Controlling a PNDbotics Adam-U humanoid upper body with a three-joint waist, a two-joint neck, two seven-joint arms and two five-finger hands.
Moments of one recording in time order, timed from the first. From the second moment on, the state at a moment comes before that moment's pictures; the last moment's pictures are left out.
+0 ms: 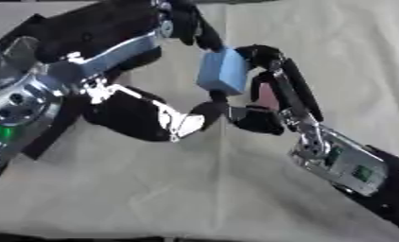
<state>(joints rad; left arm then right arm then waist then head) -1.05 0.46 -0.68 -1.94 -0.43 0.33 -0.45 -0.41 -0.71 0.59 -1.99 0.09 0.17 -0.58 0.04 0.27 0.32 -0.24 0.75</state>
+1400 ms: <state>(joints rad) -1.03 0.41 -0.70 -1.85 -0.53 0.28 -0.43 -0.41 -0.70 0.60 -1.99 0.23 0.11 -0.51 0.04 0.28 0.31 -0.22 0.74</state>
